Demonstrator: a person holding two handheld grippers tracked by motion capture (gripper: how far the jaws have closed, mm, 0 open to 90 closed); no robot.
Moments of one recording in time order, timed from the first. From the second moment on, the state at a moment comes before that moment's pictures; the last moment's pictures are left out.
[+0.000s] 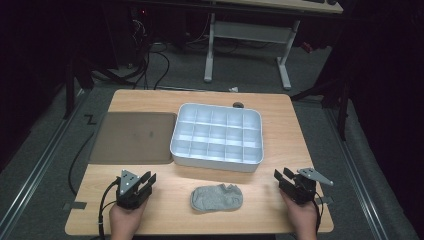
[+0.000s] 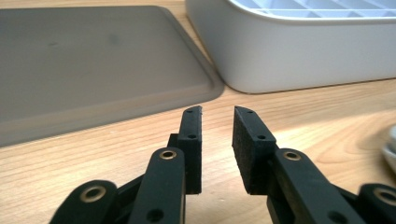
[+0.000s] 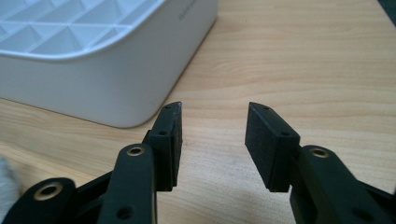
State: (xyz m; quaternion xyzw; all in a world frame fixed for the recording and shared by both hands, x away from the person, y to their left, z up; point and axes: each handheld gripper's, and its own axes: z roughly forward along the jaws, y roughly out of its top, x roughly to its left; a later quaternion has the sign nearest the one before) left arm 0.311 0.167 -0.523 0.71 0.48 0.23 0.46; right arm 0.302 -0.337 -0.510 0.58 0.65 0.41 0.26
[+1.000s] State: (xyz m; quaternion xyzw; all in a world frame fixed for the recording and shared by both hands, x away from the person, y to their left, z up) left arm 0.304 0.136 -0.520 0.74 0.44 0.19 0.47; right arm 0.280 -0.301 -0.507 0.53 0.69 0.41 0.27
